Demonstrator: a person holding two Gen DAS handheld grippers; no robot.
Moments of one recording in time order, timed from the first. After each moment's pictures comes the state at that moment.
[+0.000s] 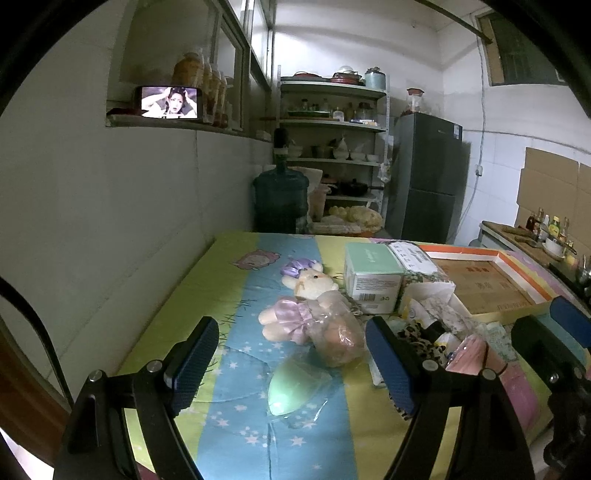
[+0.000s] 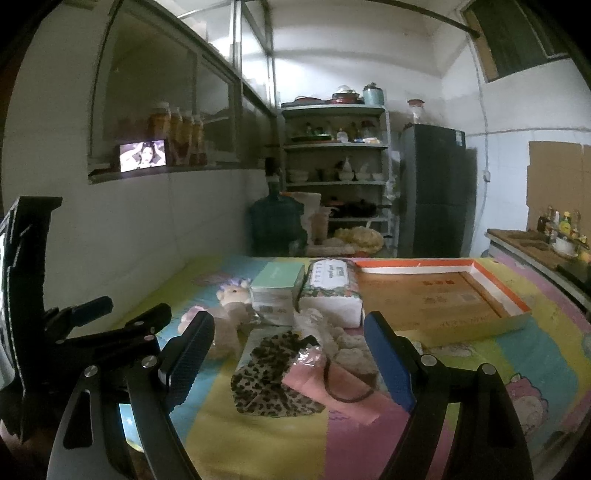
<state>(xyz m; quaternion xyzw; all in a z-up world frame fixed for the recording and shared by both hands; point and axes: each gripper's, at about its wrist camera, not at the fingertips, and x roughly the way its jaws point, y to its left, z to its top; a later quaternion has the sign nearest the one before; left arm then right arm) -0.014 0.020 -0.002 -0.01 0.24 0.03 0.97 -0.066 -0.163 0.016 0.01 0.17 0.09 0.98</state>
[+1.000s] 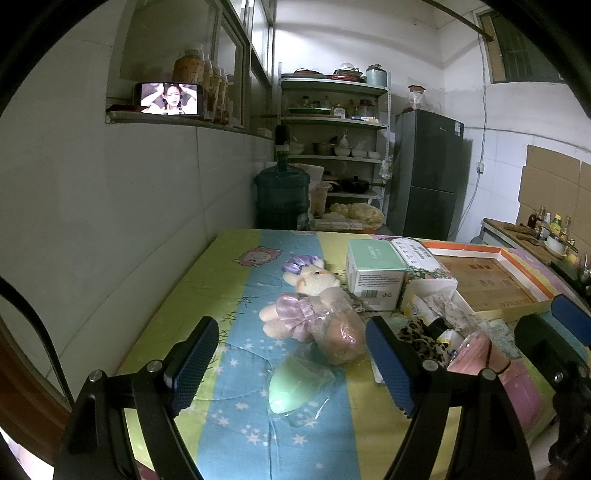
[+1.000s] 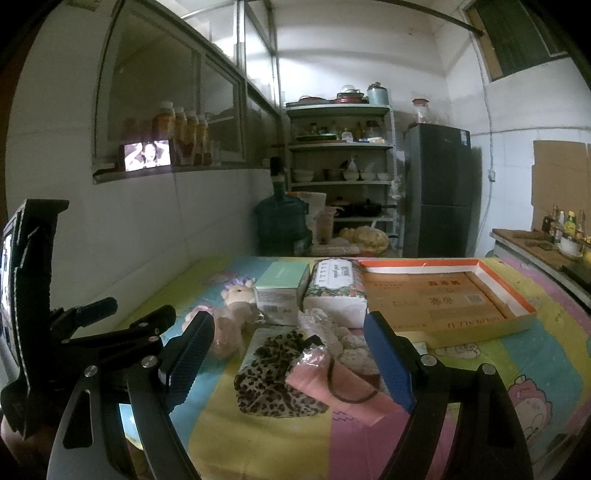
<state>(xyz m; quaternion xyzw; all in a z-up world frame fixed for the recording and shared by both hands) -0.014 0.023 -0.003 -0.01 0.25 0.02 0.97 -0.064 -0.159 0.016 0.01 0.17 0.10 0.98</state>
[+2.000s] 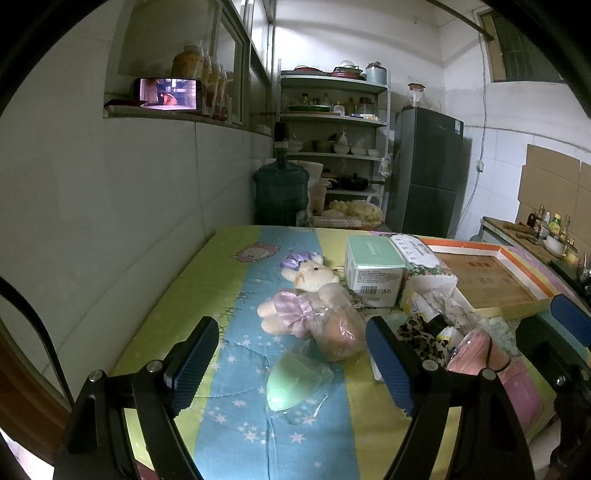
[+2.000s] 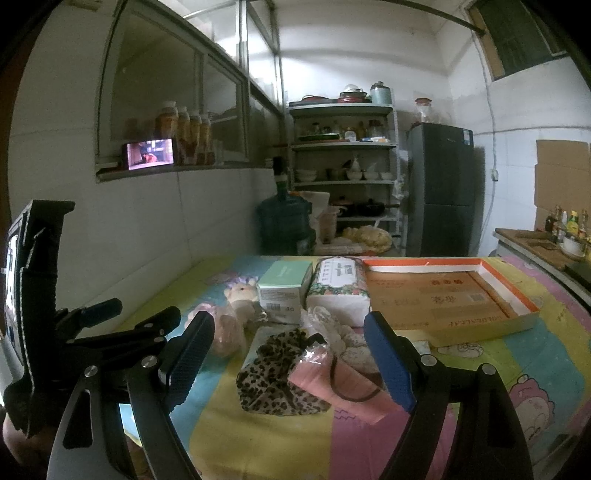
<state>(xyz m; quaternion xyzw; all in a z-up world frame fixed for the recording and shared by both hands) -0.014 0.021 -0.006 -0.01 0.25 0.03 0.97 -0.065 -0.158 0.014 0.01 0.17 0.10 0.98</state>
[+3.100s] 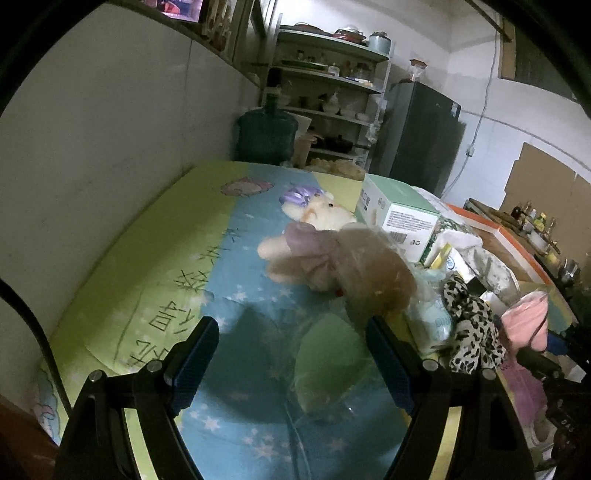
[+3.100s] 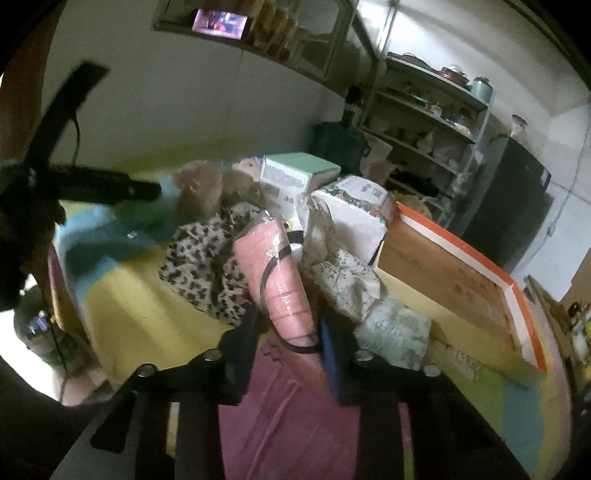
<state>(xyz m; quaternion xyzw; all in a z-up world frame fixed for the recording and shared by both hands) 0.032 0.059 -0.073 -0.08 0.34 -0.04 0.94 -0.021 -0.188 -0.062 -0.18 0.28 0.21 0.92</state>
